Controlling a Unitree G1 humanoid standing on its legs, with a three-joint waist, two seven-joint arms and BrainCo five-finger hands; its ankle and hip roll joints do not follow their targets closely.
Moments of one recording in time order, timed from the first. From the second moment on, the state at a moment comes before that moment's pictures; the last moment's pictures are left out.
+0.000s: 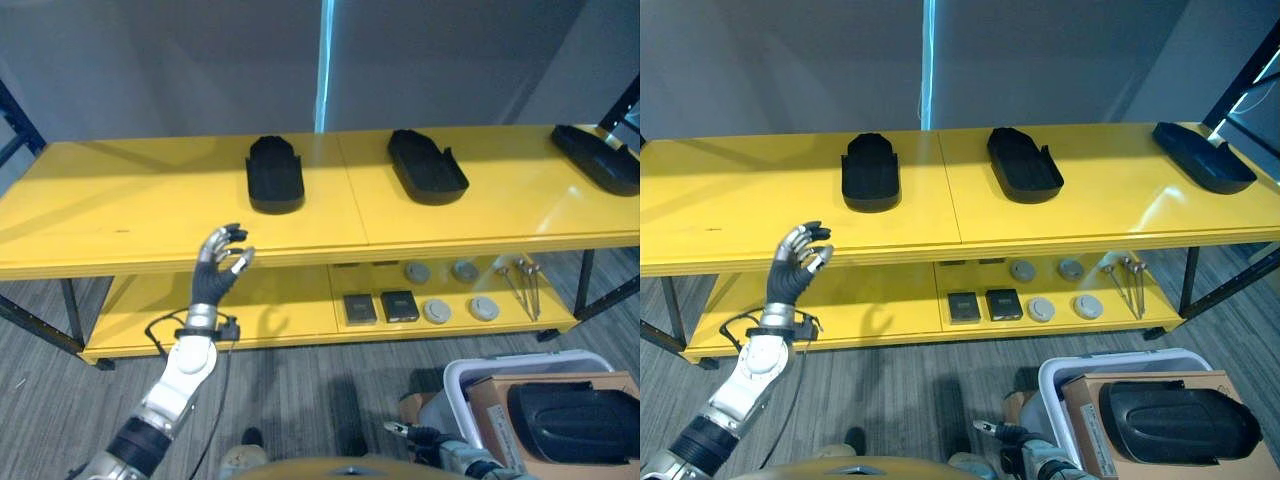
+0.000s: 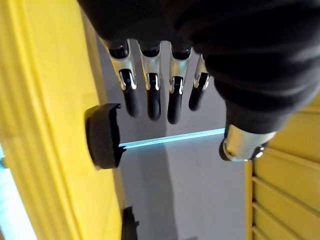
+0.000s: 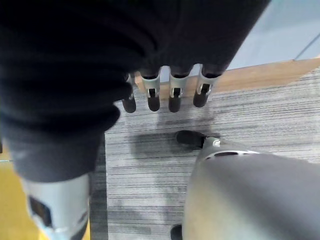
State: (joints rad) left arm -0.01 0.43 -0.42 0.11 -0.16 -0.44 0.43; right arm -0.11 -0.27 0.29 1.20 0.34 0.14 0.08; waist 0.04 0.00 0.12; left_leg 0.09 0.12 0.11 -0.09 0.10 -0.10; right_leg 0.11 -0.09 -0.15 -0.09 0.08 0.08
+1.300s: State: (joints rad) left arm -0.09 0.24 -0.29 0.94 -0.04 -0.28 0.60; right arm -0.12 -0.32 0.26 1.26 0.41 0.10 0.11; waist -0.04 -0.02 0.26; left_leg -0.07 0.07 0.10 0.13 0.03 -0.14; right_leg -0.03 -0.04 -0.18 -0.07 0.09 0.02
